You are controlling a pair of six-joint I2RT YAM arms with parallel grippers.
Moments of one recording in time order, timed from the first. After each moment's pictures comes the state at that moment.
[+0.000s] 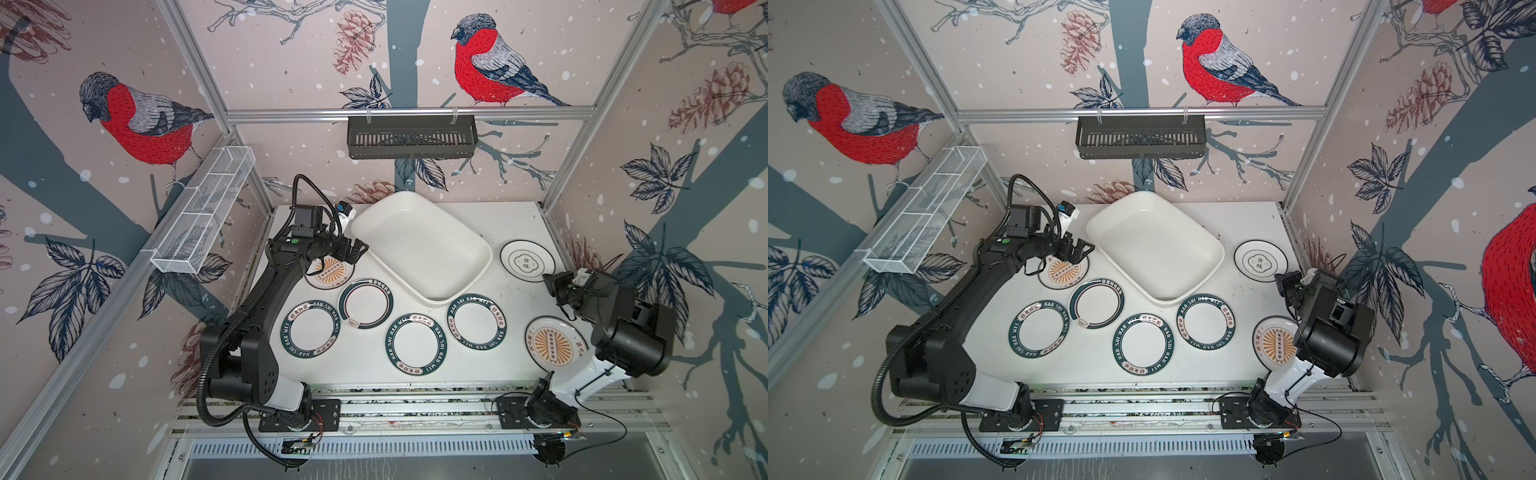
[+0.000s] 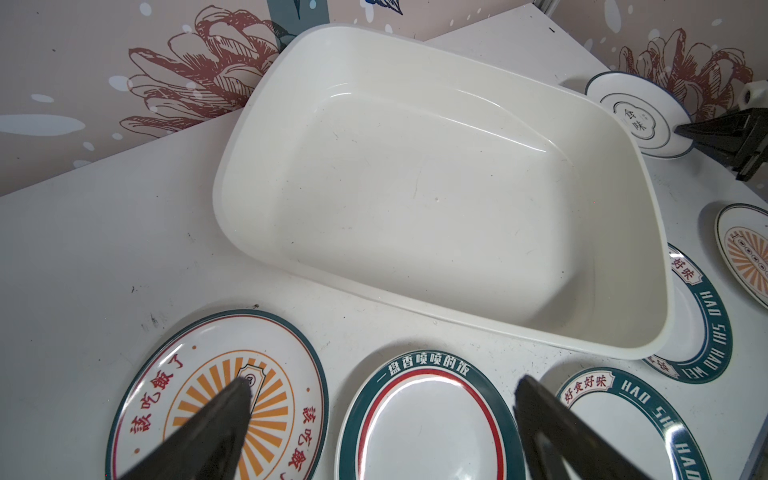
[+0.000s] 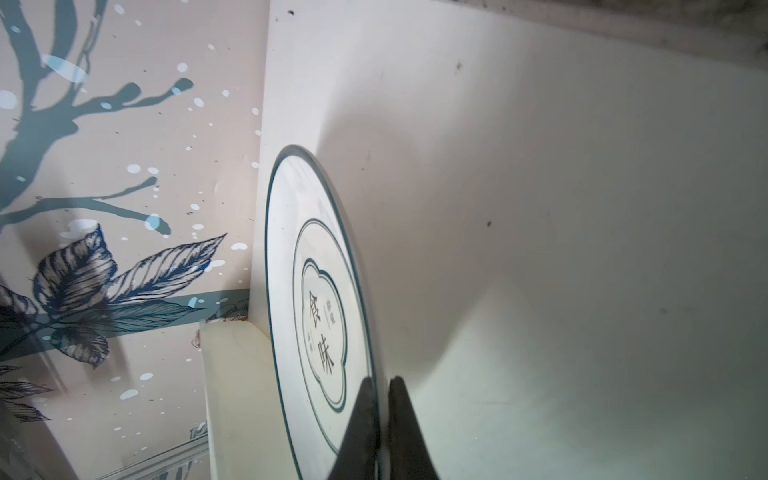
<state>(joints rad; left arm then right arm) -0.14 1.48 1.27 -0.54 0.47 0.23 -0.57 1.67 0.66 0.34 -0.67 0.84</state>
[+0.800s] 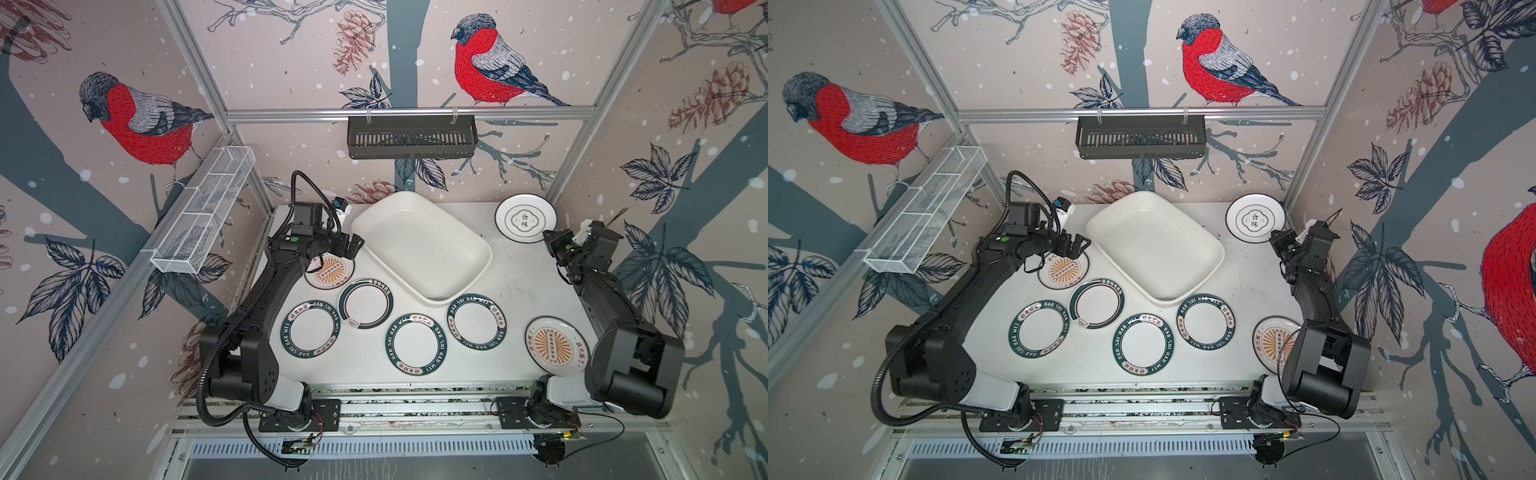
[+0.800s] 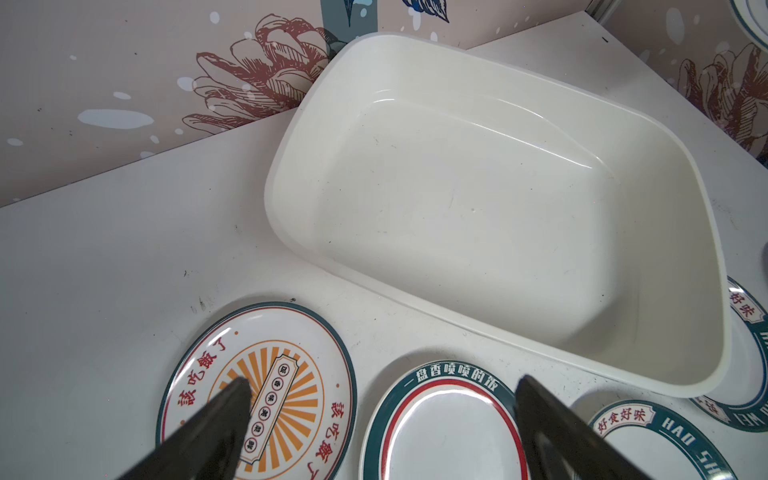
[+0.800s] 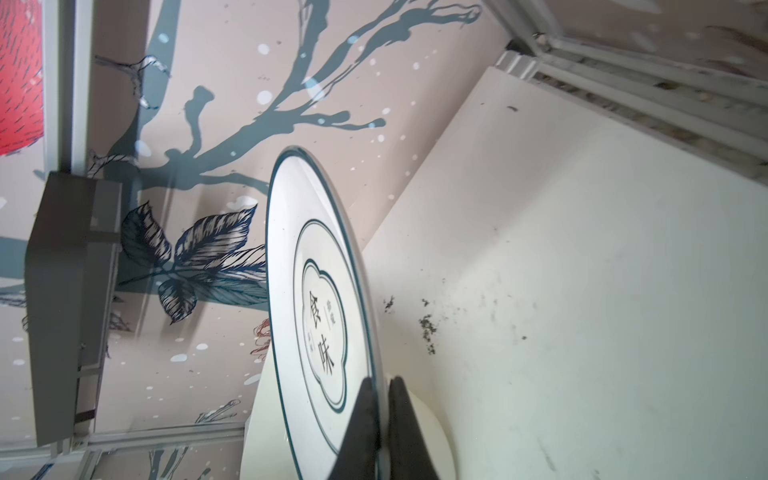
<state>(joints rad) -0.14 1.48 1.29 -0.53 0.36 0.19 -0.30 1.41 0.93 0.12 -0.48 0.83</state>
